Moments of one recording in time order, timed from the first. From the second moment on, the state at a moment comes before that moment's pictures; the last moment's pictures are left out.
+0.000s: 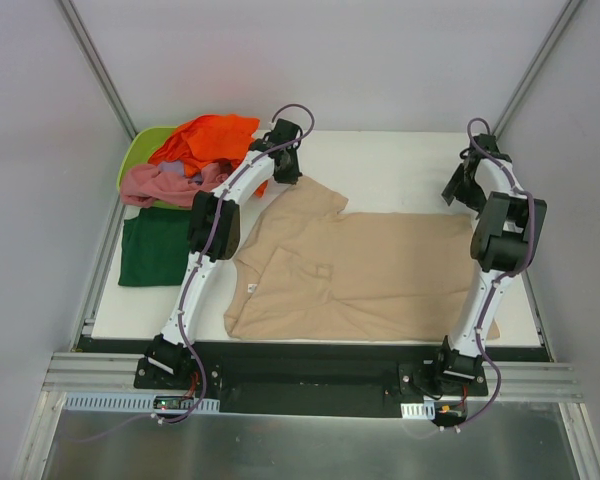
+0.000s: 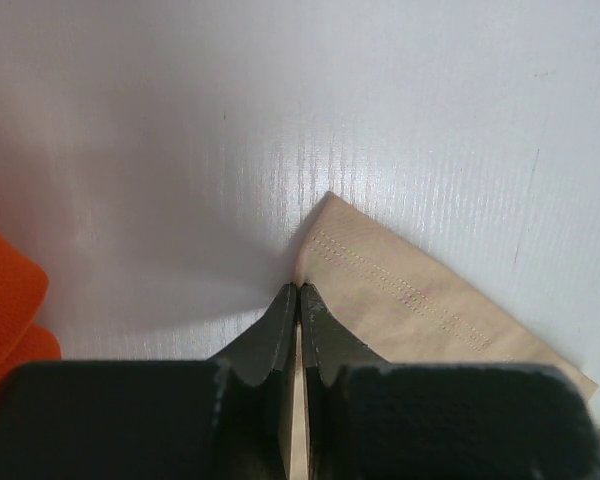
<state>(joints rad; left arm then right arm) -0.41 2.63 2.42 -0.73 -0.01 -0.51 -0.18 2.19 1.77 -0.76 0.27 0.38</state>
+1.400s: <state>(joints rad) -0.44 2.34 1.85 -0.37 0.08 -0.45 -0.21 2.07 1.60 -0.71 0.10 0.30</state>
